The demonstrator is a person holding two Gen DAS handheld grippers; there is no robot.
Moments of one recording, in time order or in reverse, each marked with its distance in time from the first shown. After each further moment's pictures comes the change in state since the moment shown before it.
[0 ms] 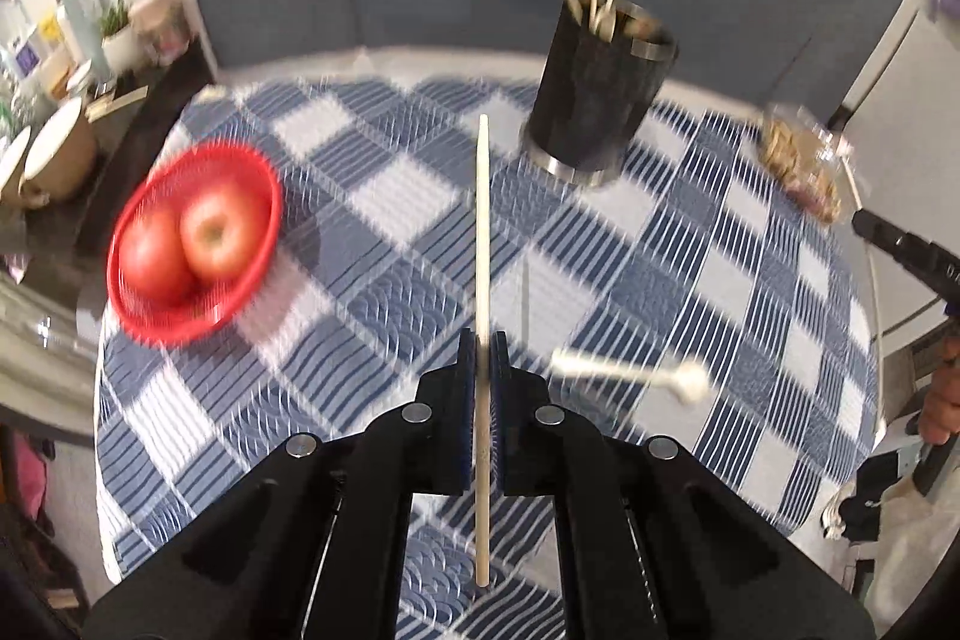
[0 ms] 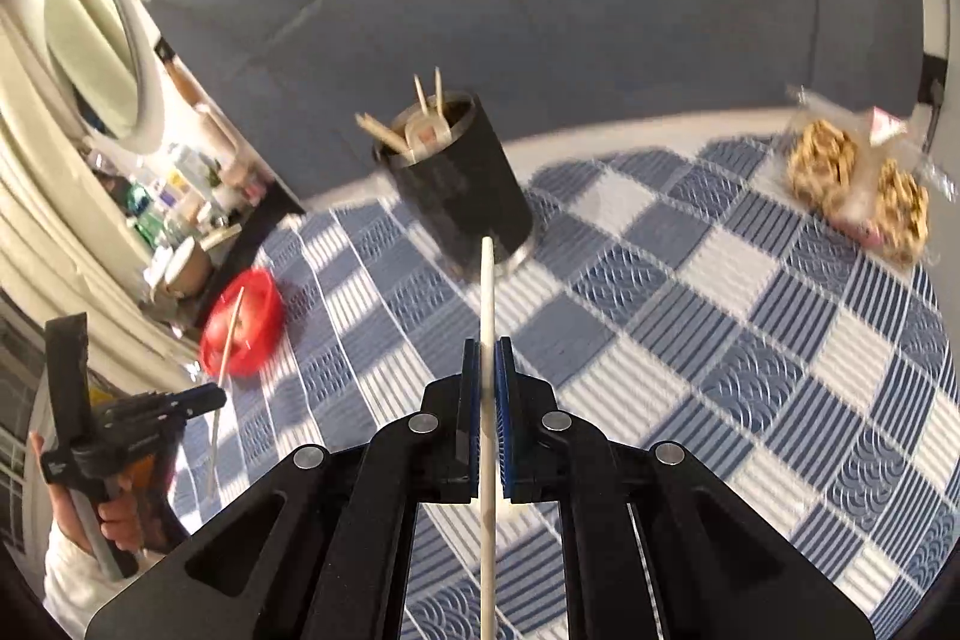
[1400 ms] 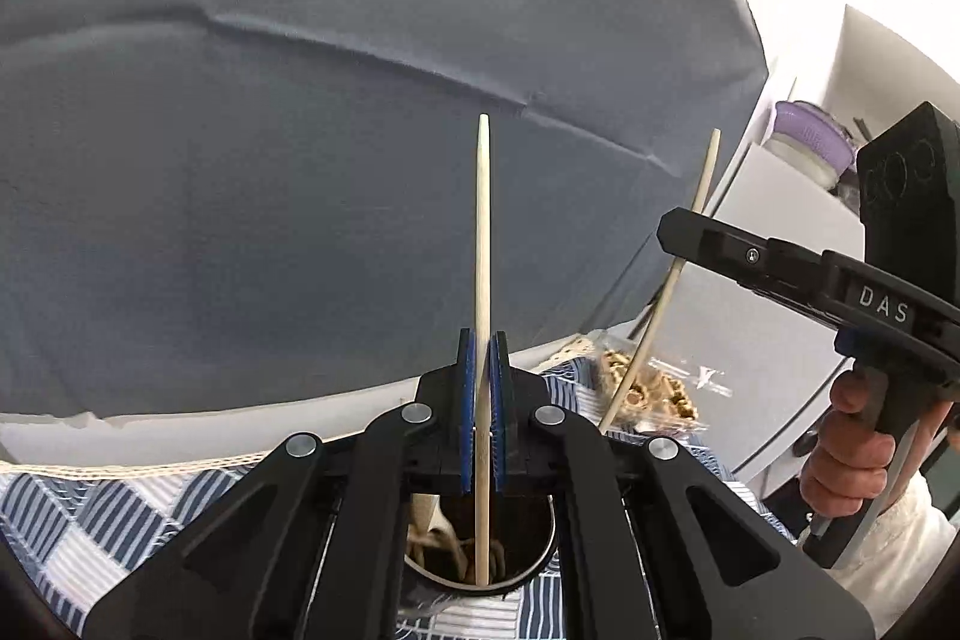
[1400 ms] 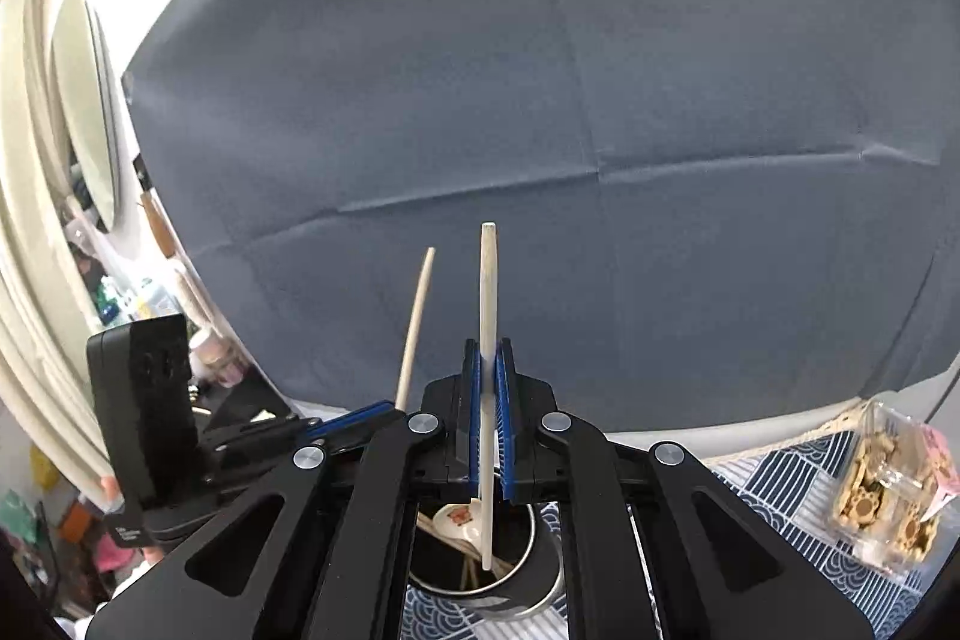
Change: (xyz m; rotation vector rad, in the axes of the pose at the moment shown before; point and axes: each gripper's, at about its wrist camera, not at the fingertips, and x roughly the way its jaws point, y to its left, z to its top) left arm 0.098 -0.048 0.243 0.179 -0.389 -0.588; right arm 0.085 0.066 0.208 -0.145 -0.290 -0.069
